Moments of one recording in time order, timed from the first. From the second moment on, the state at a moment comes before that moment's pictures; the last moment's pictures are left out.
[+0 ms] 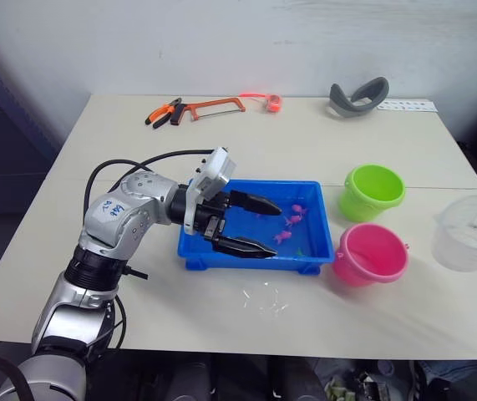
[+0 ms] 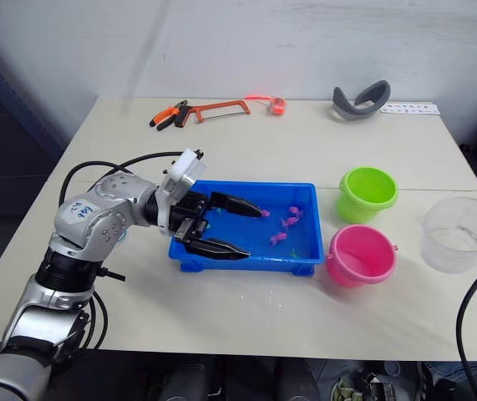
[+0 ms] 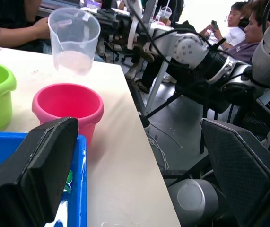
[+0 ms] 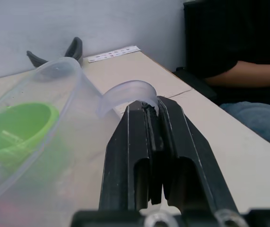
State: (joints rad) left arm -0.79 0.52 -0.19 -0.09 -0.63 0.72 -1.21; right arm 0.18 -0.40 -0.80 -0.32 0.70 0.29 0.13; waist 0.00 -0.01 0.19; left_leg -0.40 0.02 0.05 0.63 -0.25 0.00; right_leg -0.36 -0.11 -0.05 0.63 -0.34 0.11
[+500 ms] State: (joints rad) left arm -0.81 0.45 -0.24 0.02 -0.54 0.58 -1.24; right arm 0.36 -0.66 -0.67 -0.64 0.37 0.40 0.17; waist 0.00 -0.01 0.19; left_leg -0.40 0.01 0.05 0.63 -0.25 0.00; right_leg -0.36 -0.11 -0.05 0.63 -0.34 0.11
